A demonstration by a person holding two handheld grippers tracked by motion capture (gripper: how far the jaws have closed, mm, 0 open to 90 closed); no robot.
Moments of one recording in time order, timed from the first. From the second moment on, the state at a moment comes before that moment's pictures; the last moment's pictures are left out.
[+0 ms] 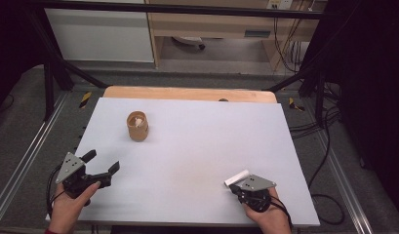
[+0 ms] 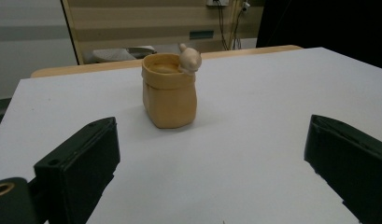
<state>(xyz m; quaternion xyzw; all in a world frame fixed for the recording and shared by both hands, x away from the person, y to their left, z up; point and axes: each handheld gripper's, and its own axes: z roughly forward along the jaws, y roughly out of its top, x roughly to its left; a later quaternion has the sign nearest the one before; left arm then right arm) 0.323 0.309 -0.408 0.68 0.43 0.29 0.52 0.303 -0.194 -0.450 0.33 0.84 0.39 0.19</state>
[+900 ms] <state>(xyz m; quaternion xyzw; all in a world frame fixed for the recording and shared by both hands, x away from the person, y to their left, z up) 0.323 0.309 -0.409 0.68 0.42 0.29 0.52 0.310 -0.188 -0.457 0.33 0.85 0.37 0.17</state>
